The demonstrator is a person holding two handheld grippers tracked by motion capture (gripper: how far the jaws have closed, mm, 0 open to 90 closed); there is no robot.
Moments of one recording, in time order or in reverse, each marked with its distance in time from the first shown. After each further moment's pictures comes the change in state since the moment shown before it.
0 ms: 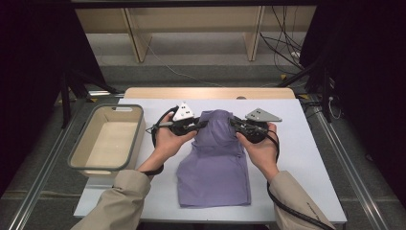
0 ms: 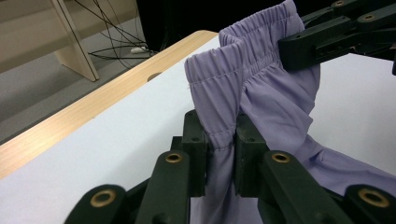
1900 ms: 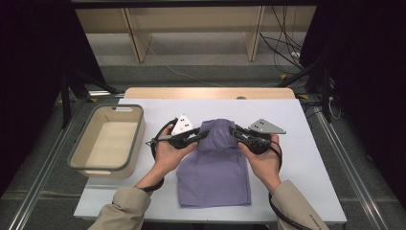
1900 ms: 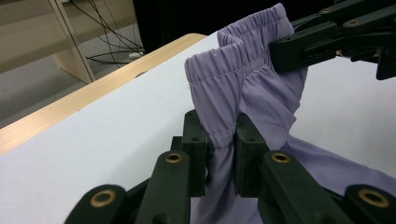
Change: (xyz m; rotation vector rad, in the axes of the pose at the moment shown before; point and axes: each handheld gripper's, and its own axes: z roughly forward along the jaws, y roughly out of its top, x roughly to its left) left arm -0.028 -0.017 -0.015 -0.040 -0.002 -0.025; right arm 0.012 -0.019 -0.019 -0.025 0.022 0.005
